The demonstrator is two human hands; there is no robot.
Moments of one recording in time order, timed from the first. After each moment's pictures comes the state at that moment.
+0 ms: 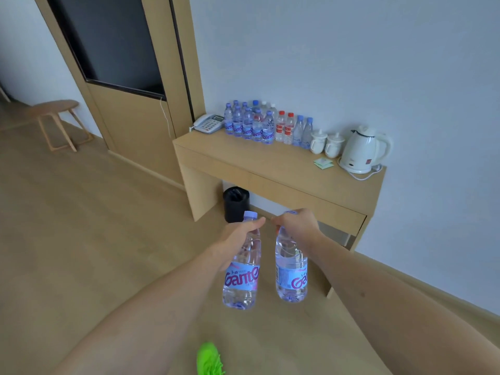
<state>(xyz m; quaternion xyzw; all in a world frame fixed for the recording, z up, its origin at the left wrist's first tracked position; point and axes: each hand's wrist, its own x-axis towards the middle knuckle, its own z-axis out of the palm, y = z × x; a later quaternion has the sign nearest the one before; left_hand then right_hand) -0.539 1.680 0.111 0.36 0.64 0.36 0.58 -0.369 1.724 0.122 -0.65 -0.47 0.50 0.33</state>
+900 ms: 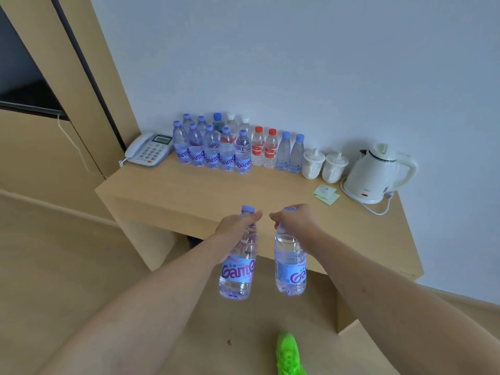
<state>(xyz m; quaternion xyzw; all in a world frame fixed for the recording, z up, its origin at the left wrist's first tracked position) -0.627 2.141 0.086 0.43 0.58 0.27 0.64 -0.447 2.126 0.098 -0.73 -0.39 0.43 0.37</state>
